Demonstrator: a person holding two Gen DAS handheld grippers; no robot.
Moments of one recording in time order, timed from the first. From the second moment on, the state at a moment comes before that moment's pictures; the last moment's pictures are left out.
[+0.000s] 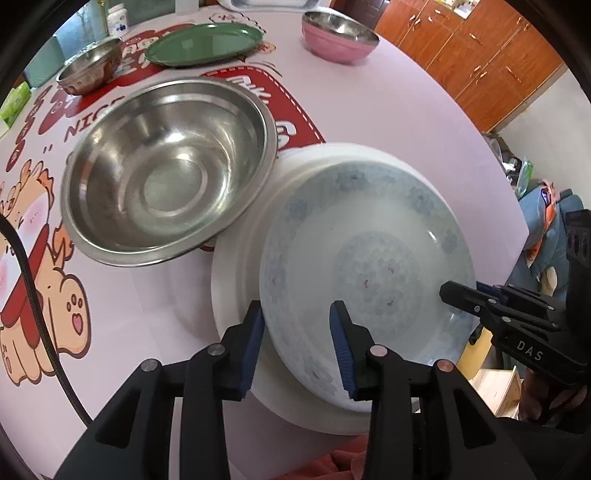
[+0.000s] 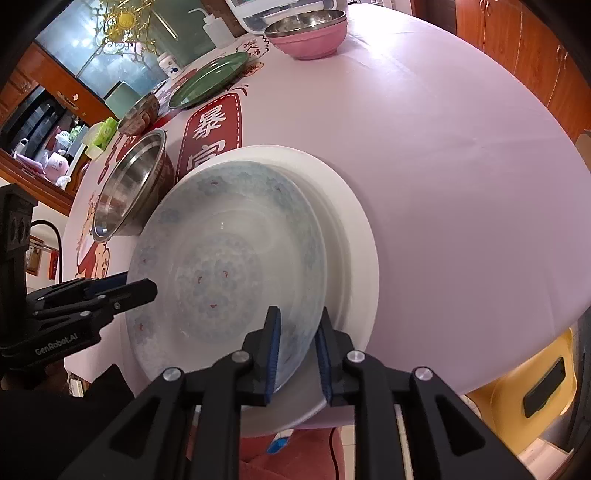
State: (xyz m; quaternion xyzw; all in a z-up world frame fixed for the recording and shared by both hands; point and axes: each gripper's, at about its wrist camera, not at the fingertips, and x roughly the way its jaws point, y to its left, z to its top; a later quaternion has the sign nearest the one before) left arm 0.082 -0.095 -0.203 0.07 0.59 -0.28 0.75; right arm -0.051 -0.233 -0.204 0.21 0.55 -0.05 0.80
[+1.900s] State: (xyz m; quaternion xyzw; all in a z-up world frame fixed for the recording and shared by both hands) left arm 0.122 0.049 -0.087 0.02 0.53 -0.21 0.82; right arm -0.011 -0.159 -0.101 0.12 0.50 -0.10 0.85
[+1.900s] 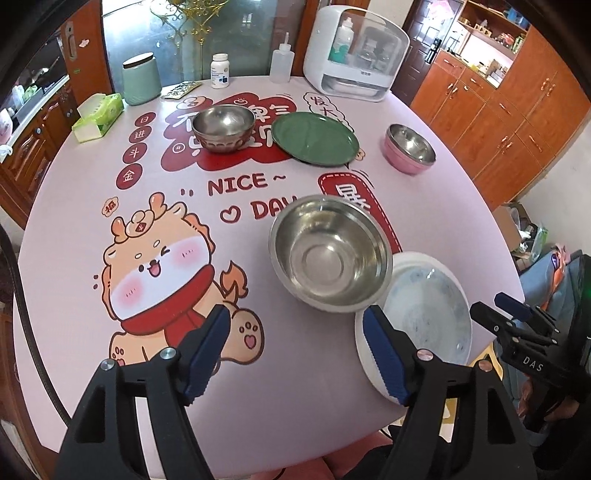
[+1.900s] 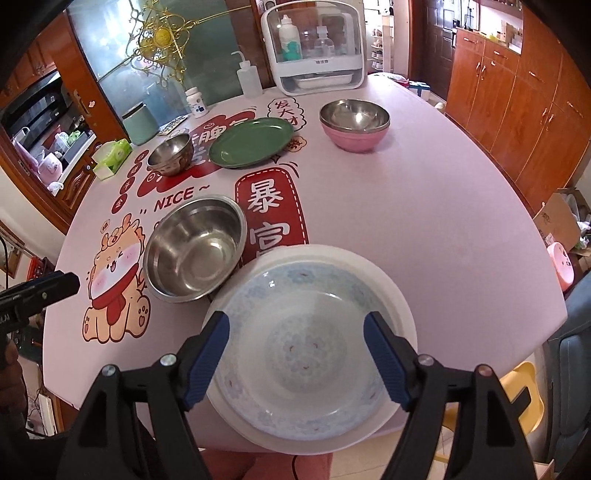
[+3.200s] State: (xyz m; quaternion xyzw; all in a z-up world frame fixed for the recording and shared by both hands) left arm 0.264 -0.060 -0.076 -0.03 0.56 -0.04 0.83; right arm 0.198 -0.286 -0.089 0.16 0.49 0.08 0.85
